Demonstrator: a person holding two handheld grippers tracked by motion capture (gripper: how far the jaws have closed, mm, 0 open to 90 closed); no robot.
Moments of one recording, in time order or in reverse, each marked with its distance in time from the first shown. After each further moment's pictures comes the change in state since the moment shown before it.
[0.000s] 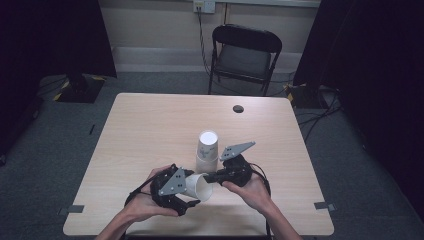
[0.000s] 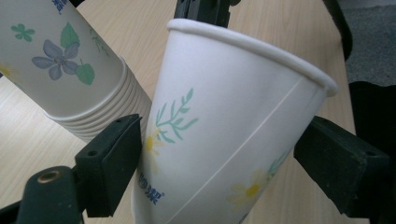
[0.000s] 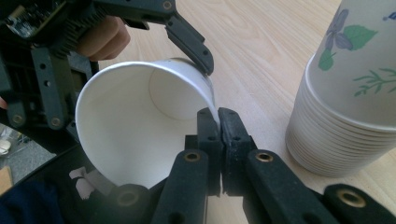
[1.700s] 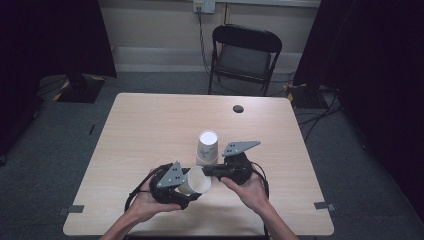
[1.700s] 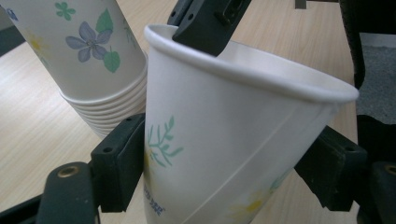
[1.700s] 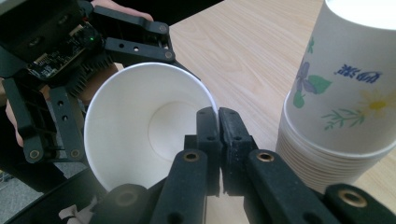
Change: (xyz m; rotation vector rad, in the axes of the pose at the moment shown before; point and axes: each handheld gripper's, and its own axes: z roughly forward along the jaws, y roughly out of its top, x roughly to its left) left arm 0.007 -0.001 -0.001 -0.042 0.023 -0.163; right arm 0.006 0.008 -0.007 -0.121 -0.068 0.030
